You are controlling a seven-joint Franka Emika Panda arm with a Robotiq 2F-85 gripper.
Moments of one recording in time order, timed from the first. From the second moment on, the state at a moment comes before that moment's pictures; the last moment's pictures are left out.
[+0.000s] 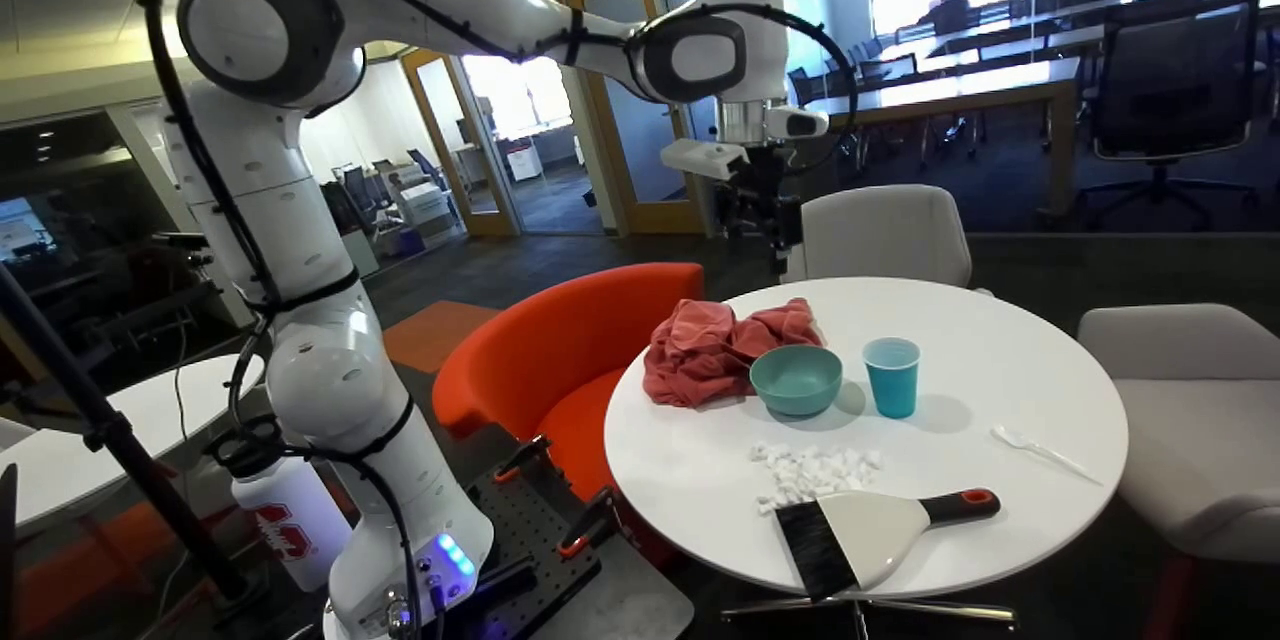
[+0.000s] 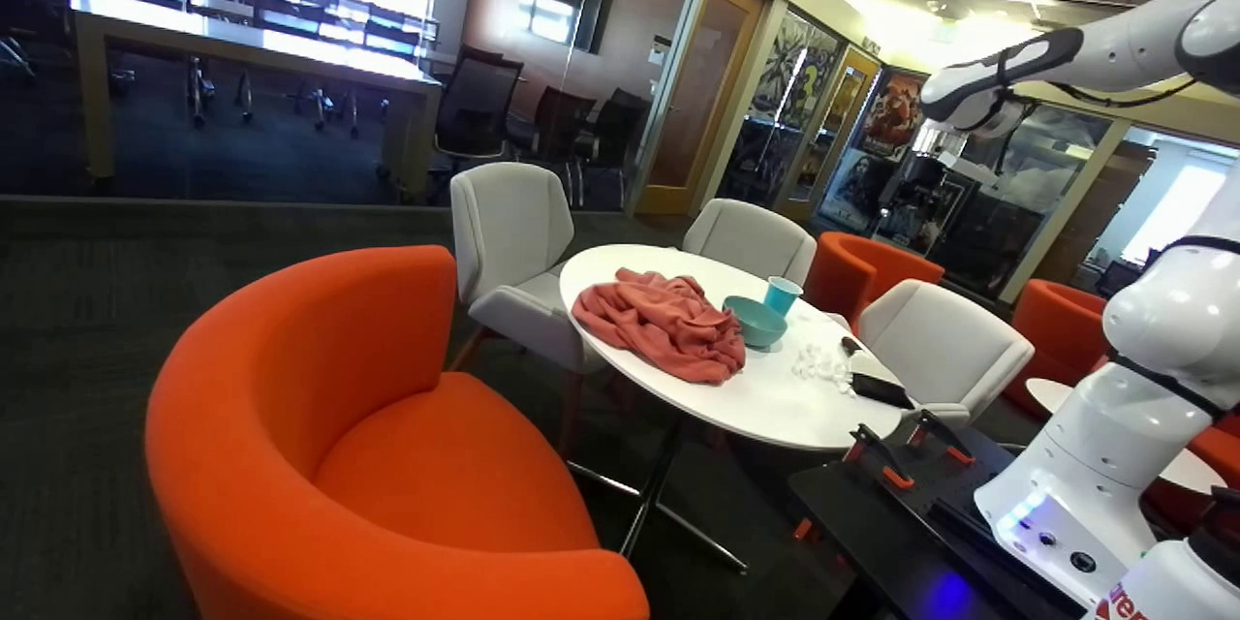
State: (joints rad) arm -0.18 0.07 -0.28 -1.99 0.05 1.93 -0.26
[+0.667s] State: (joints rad) arm -0.24 0.22 -0.27 -1.92 0.05 1.95 -0.25
